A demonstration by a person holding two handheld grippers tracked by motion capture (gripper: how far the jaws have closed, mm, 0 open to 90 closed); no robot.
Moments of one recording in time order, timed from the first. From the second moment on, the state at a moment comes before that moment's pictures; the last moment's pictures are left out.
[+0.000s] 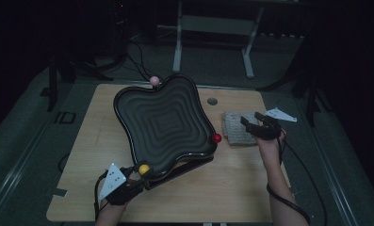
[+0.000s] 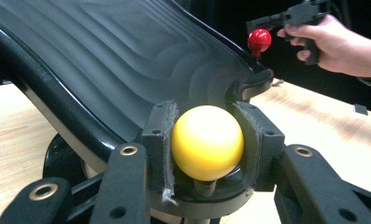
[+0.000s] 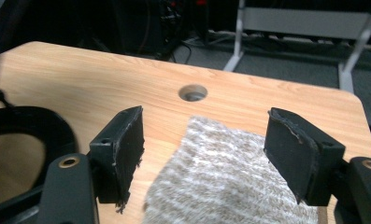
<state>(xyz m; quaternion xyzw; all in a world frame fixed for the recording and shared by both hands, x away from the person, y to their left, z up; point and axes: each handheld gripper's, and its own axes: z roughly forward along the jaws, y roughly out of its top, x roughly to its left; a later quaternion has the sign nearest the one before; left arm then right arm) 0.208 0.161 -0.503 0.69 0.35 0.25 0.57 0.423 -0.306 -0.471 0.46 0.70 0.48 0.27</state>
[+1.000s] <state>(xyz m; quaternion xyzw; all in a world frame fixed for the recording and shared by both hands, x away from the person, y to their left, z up) 0.211 0.163 -0.502 0.70 0.35 0.24 0.58 0.521 -0.281 -0.555 0.57 0.71 0.33 0.24</state>
